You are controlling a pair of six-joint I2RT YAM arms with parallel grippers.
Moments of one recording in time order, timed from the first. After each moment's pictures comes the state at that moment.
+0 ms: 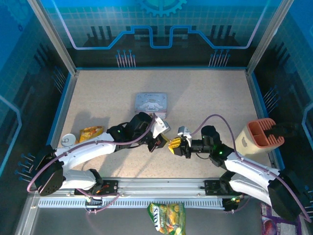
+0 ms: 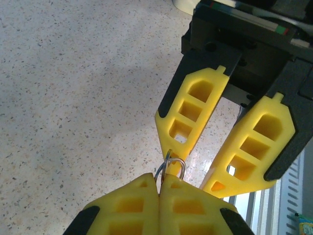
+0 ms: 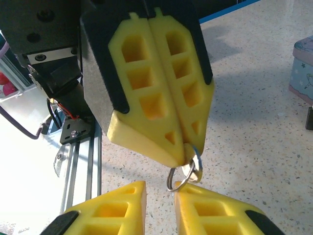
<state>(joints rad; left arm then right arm) -0.84 1.28 0.83 -0.26 0.39 -0.04 0.63 0.95 0.29 0.30 -0.72 0.03</state>
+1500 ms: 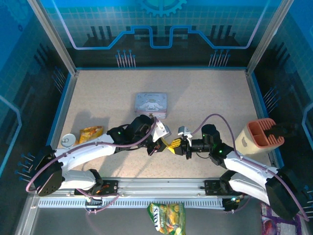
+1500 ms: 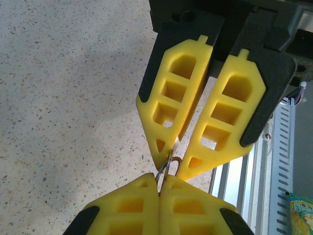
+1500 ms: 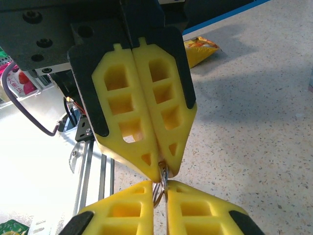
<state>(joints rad) -0.87 1.27 0.82 -0.30 0.43 0.00 0.59 0.98 0.30 0.31 -0.81 0.03</state>
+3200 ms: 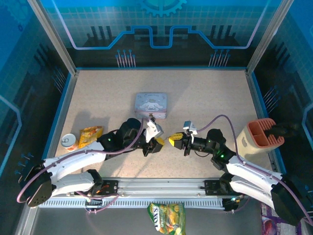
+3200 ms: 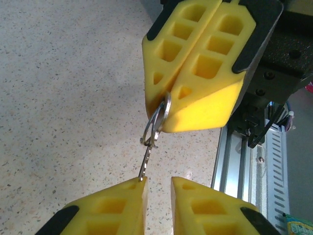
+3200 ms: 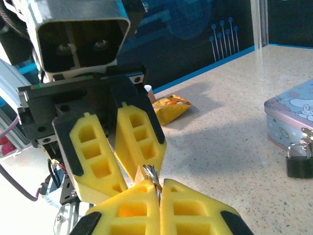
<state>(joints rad) -0.83 1.10 0.66 -0.10 0.44 -0.06 0.65 0.90 0.24 0.57 -0.61 0.26</state>
